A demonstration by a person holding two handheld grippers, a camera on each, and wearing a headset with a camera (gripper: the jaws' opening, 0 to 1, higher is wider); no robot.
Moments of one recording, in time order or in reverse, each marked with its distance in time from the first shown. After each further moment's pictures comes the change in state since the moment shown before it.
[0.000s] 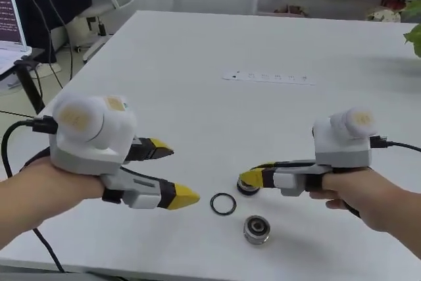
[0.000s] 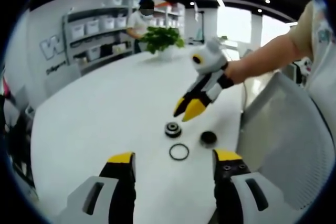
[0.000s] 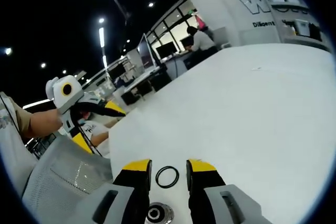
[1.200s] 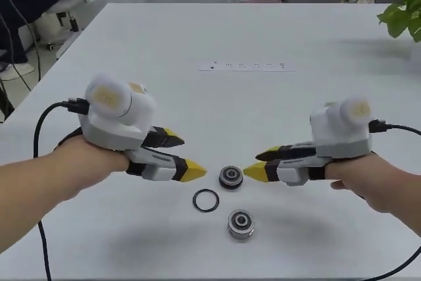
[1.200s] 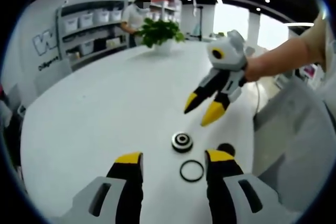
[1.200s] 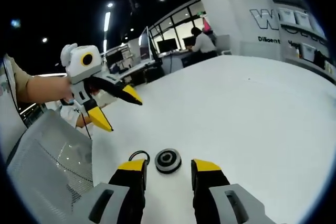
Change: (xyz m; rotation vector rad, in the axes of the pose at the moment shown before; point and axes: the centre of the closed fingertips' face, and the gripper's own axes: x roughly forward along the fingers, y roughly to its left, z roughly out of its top) left arm 0.067 0.019 0.015 -0.011 0.041 -0.060; right arm -0.019 -0.032 -0.014 -0.179 0.051 -0.087
